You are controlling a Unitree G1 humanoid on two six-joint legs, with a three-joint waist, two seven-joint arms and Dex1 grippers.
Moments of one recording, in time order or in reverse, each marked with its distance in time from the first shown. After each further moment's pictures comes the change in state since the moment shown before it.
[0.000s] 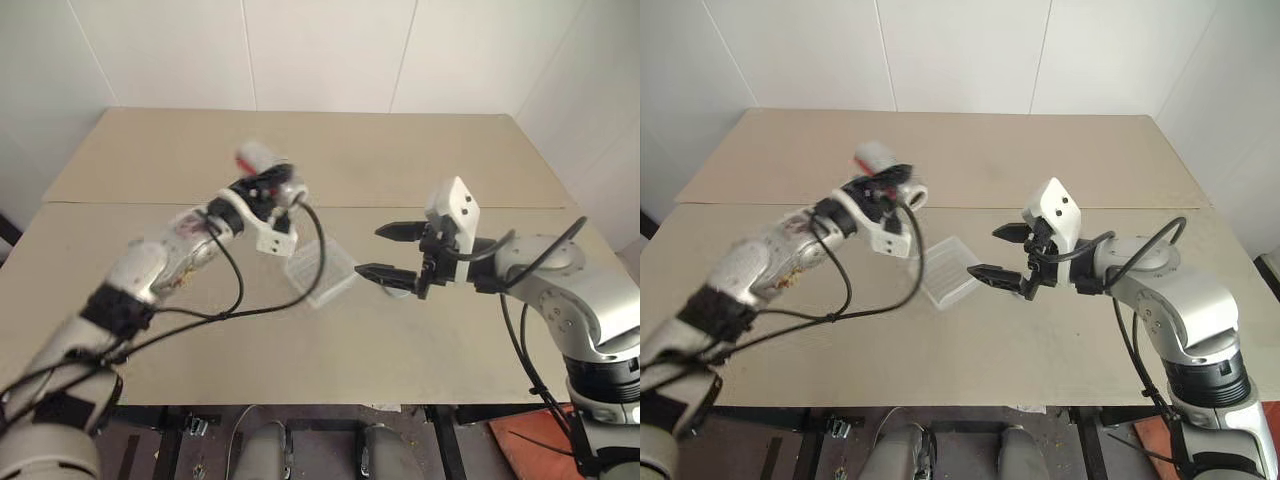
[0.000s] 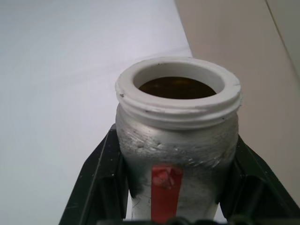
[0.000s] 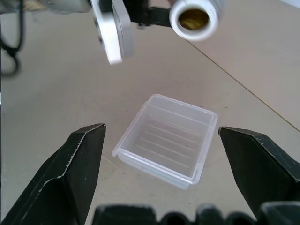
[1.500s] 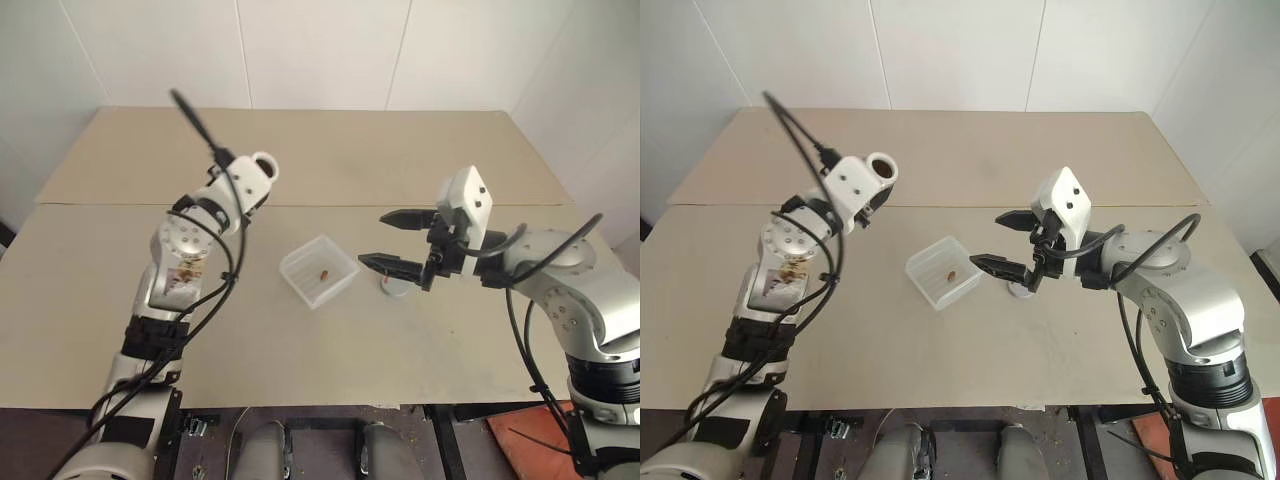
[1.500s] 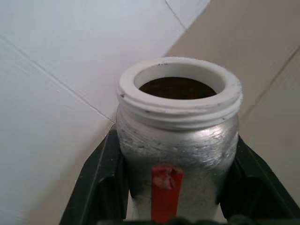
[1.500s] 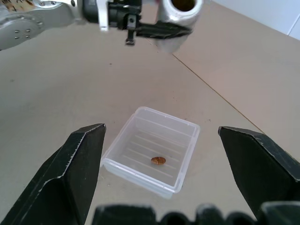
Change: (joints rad) left arm 0.331 -0.402 0.679 -0.266 -0.922 0.714 -0.578; right arm 0.009 0.016 -0.043 0.002 -0.002 -0.048 -0.006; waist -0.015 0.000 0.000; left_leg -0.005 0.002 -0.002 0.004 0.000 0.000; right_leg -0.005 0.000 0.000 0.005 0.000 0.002
